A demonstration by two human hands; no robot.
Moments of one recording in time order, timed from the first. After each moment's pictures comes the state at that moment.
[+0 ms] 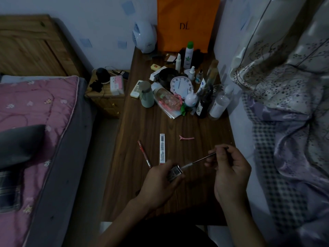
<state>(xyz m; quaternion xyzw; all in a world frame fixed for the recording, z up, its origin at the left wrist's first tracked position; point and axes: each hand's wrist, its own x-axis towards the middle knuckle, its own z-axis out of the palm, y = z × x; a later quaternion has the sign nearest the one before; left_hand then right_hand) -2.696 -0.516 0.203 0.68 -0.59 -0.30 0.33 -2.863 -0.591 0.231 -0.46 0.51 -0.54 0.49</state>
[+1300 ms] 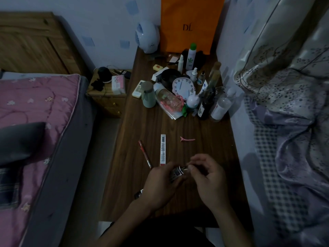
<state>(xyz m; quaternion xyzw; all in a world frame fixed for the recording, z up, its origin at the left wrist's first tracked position) -2.699 -0.518 0.205 0.69 -0.57 -0.28 0.35 -2.847 -0.572 0.215 -0.63 0.50 -0.35 0.49</state>
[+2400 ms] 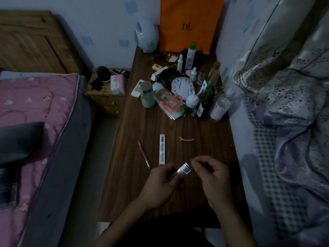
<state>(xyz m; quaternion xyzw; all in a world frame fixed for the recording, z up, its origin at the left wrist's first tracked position) -2.700 -0.520 0.209 0.66 -0.44 -0.47 0.40 -2.853 -0.583 0.211 -0.54 0.50 -0.38 0.56</state>
